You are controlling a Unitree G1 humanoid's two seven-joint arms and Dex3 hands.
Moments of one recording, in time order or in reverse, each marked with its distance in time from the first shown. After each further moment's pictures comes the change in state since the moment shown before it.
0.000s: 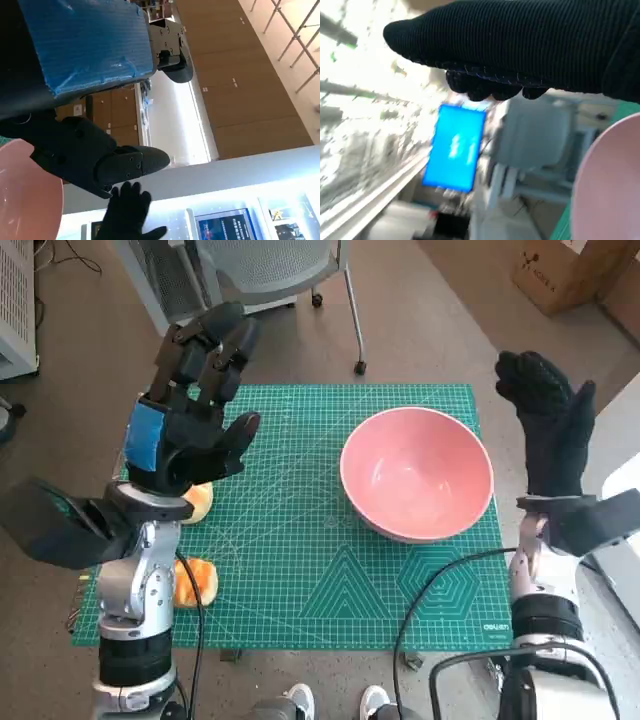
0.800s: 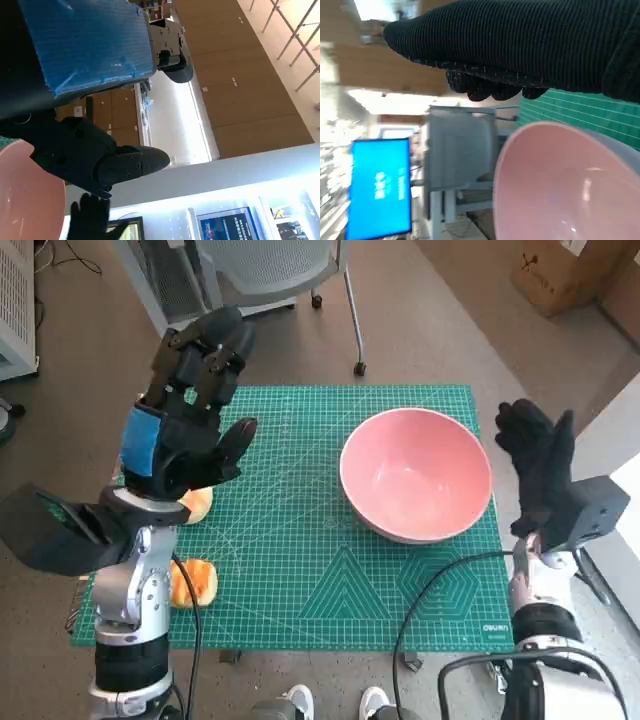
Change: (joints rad) left arm 0.020 0.009 0.005 -0.020 0.003 0.000 -0.001; right arm -0.009 0.008 -0.037 0.200 -0.037 0.200 -0.098
